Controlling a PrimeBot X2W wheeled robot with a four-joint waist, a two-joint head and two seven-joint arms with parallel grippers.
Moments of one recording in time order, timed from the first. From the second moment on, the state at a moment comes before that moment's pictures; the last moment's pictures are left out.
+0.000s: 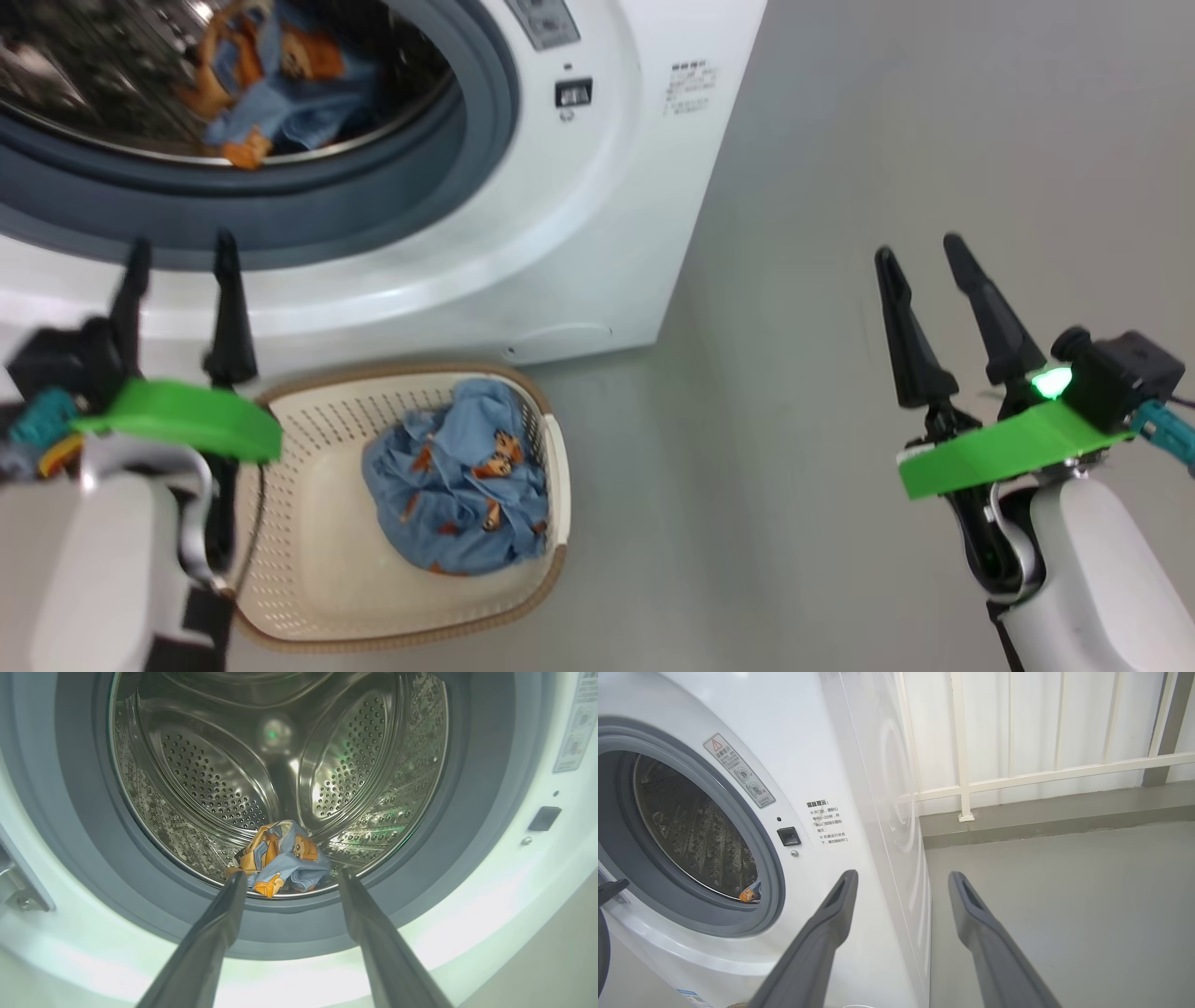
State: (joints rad) left arm -0.53 0.14 -0.02 0.44 -0.26 -0.12 -0.26; right arm -0.38 -0.16 0.10 0.19 0.42 0.13 -0.26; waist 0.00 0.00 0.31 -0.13
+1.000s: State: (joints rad) left arm -0.13 0.05 -0.02 0.20 -0.27 -0.07 -0.26; right arm -0.22 -0.18 0.12 0.22 0.42 0.13 -0.26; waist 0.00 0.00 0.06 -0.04
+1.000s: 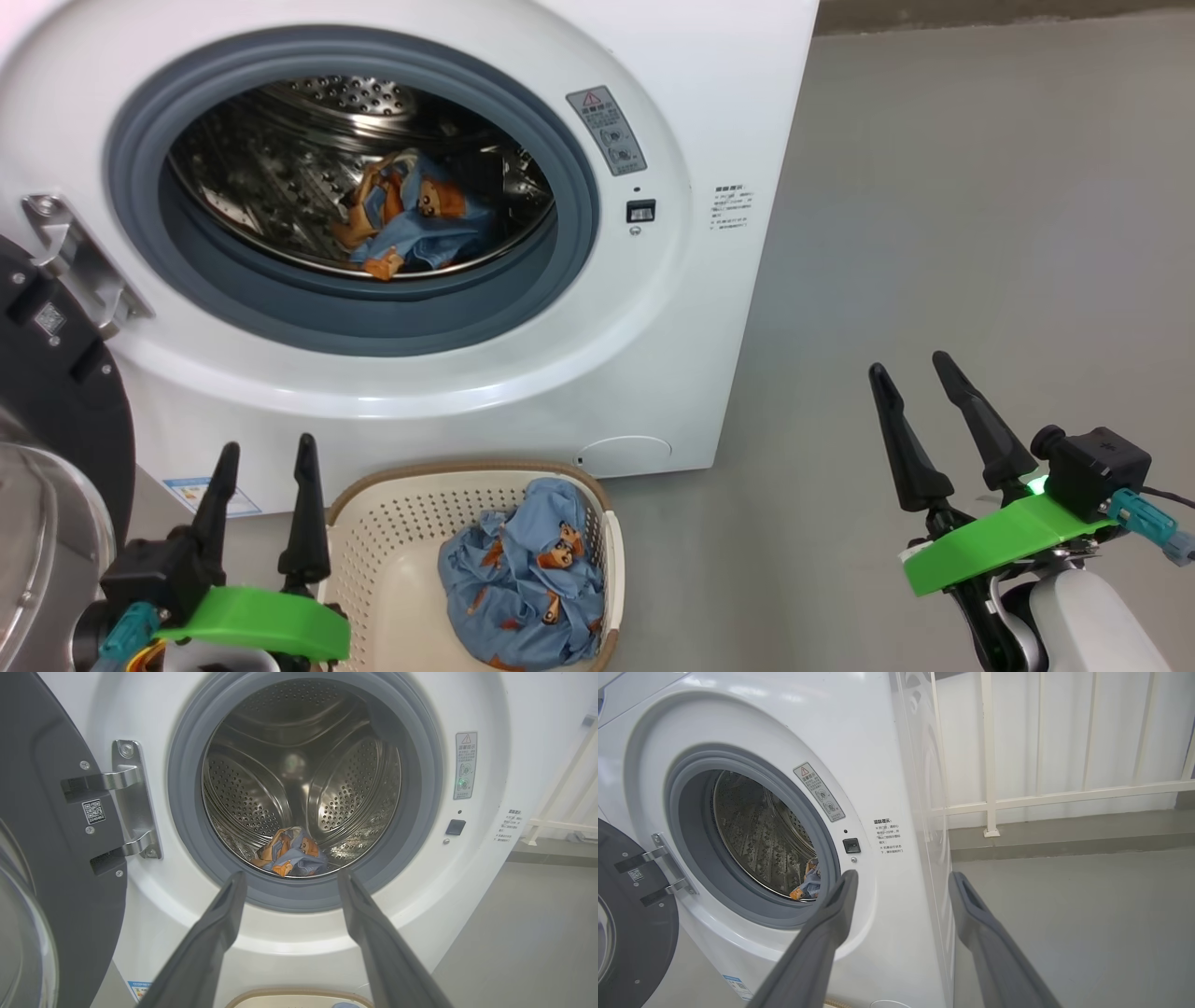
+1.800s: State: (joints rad) left arm -0.12 0.05 -0.02 0.19 -0.27 -0.07 -0.26; right arm -0.22 -0.19 0.13 0.23 0.42 0.13 -0.26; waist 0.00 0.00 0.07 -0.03
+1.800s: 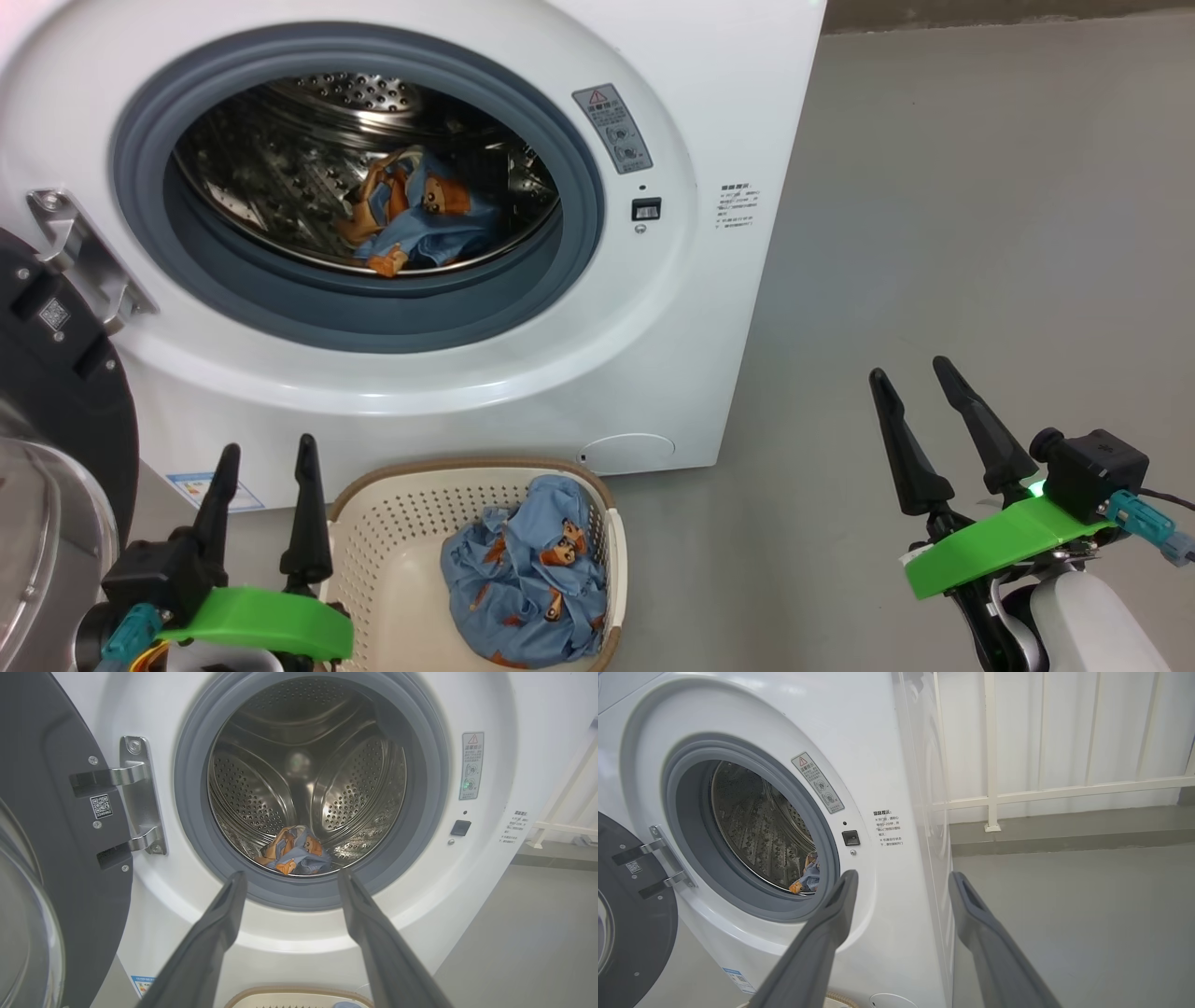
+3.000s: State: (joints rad) left arm -0.21 0.04 -0.04 0.27 -0.29 -0.08 -0.26; right arm -0.25 -0.17 0.07 0.21 0.38 0.13 -0.26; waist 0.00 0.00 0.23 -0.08
